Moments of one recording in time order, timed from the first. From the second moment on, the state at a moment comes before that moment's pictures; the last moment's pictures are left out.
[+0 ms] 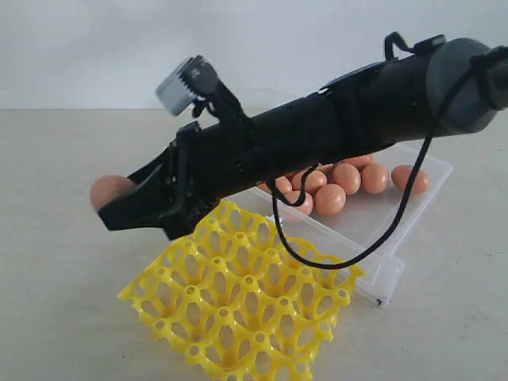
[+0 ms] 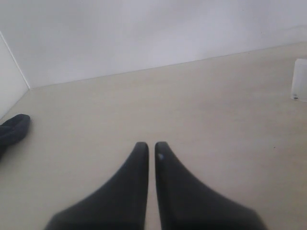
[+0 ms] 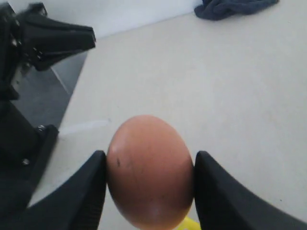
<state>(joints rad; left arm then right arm) 0.05 0.00 0.00 0.07 0.29 0.10 0.48 1.89 -1.20 1.57 0.93 -1.85</state>
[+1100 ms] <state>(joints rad) 0.05 0.00 0.00 0.07 0.29 0.10 0.50 2.06 -1.20 1.59 1.19 -1.87</state>
